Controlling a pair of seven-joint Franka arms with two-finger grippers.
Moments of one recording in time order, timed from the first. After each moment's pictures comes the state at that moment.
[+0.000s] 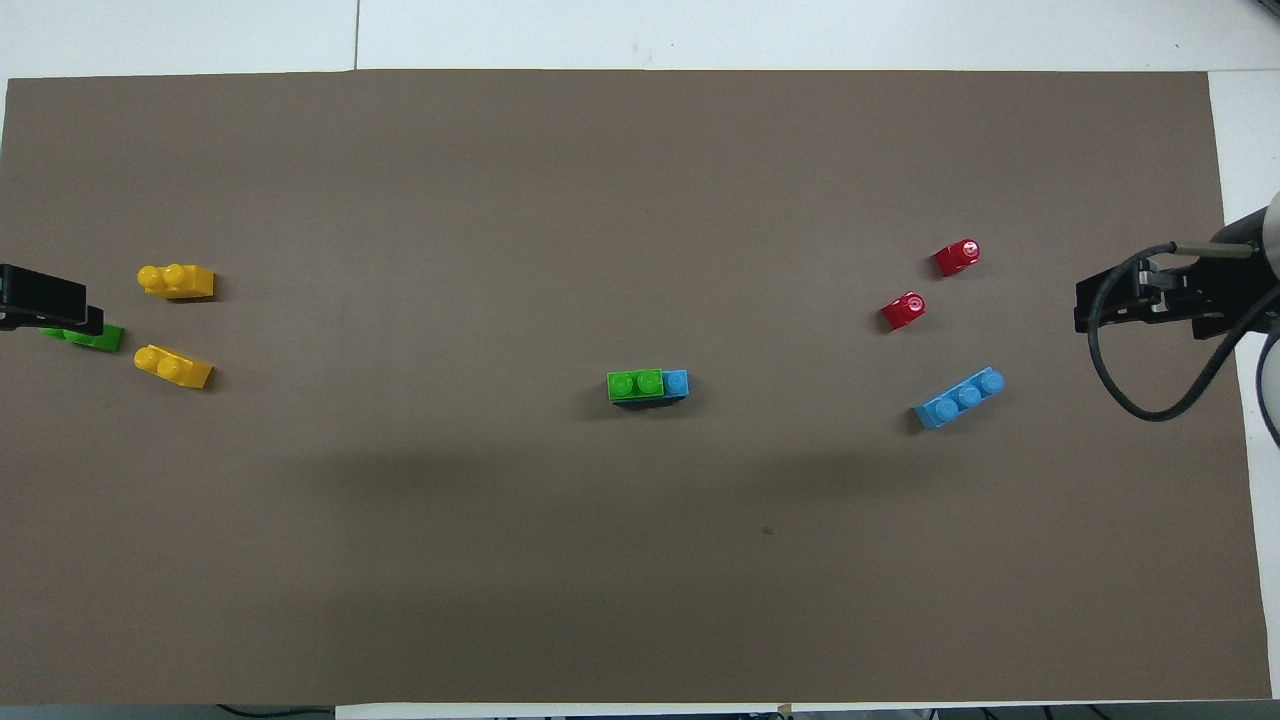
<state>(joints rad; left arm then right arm) 0.06 -0.02 -0.02 -1.61 -0.02 1.56 0.02 -0.02 -0.01 0.04 -1.62 -0.02 1.53 0.12</state>
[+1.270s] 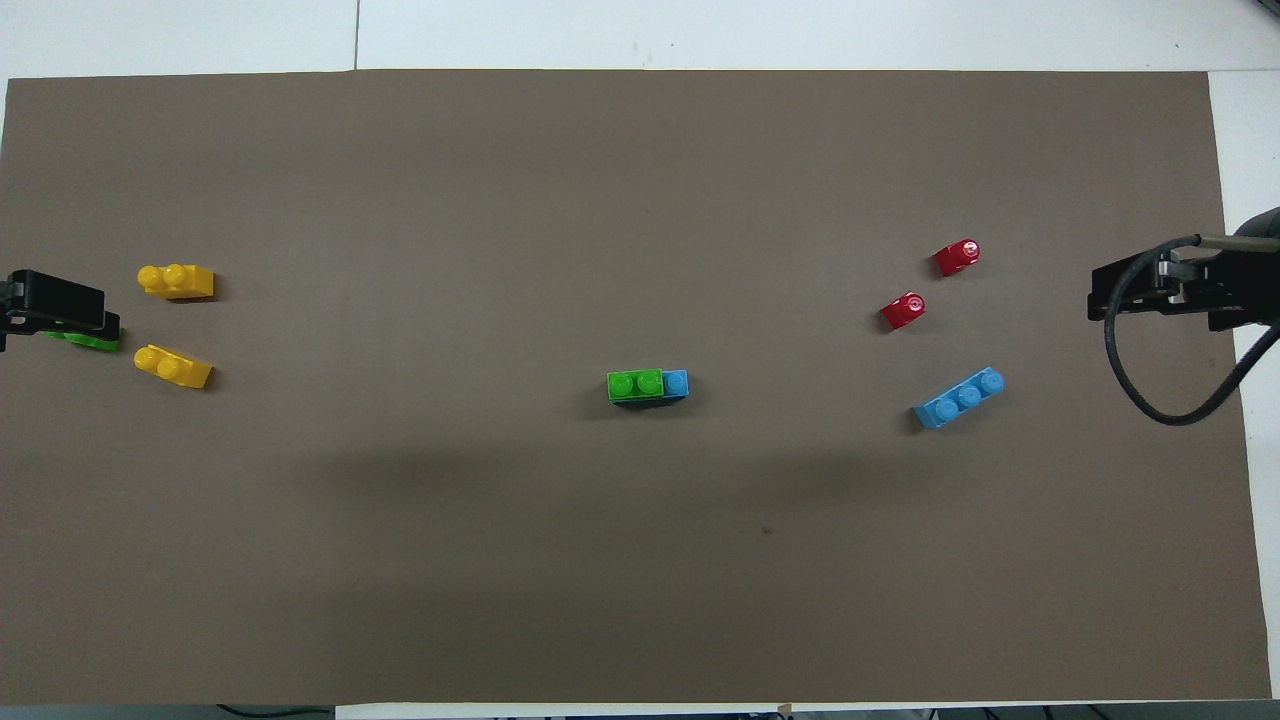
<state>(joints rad) 0.06 -0.02 -0.03 -1.63 -0.02 1.56 0.02 -0.02 -0.03 0.04 -1.62 -0.02 1.56 0.15</state>
